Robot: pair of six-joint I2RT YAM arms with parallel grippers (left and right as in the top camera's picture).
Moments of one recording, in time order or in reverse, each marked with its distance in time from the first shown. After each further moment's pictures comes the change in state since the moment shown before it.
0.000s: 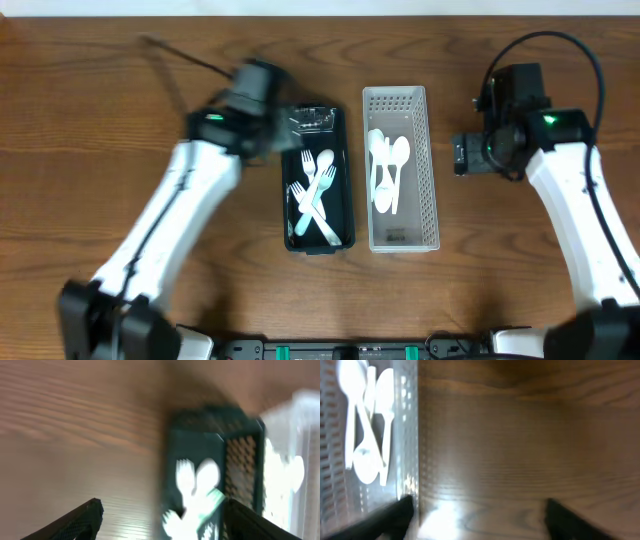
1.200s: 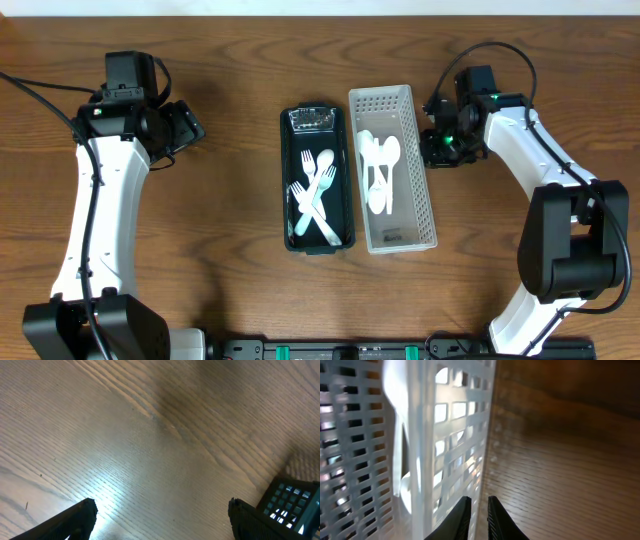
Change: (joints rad) left arm 0.396 -0.007 0.012 -0.153 -0.013 0.001; right arm 0.000 0.364 0.000 0.221 -0.480 -0.087
